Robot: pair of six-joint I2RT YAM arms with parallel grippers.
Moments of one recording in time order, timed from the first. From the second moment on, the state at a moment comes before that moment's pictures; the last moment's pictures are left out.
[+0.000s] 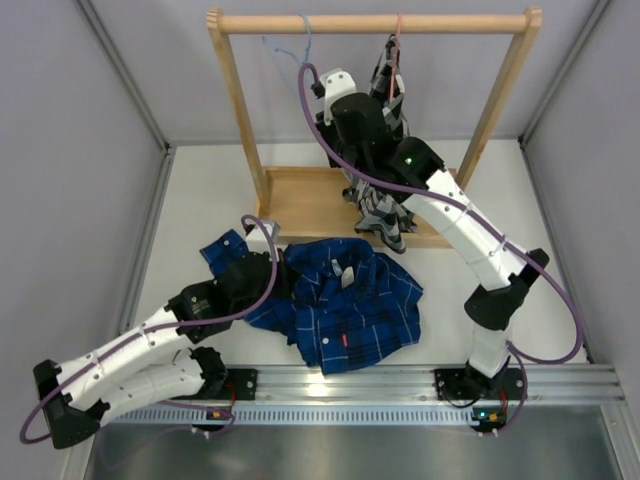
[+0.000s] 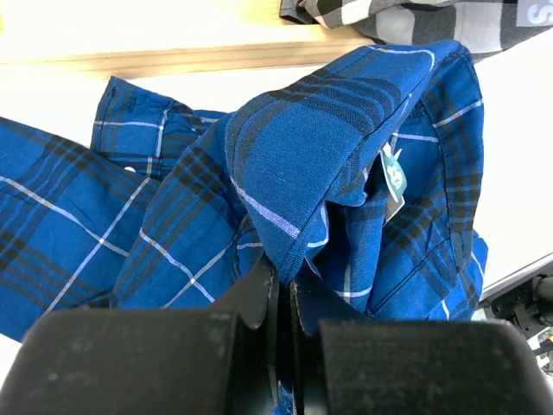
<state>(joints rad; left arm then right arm) -0.94 0.81 0.75 -0.48 -0.35 -0.66 0.86 1.84 2.26 -0.79 0.42 0.04</state>
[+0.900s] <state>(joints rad) -0.94 0.79 0.75 -0.46 -0.32 -0.65 0.86 1.76 2.21 -0.60 0.29 0.02</state>
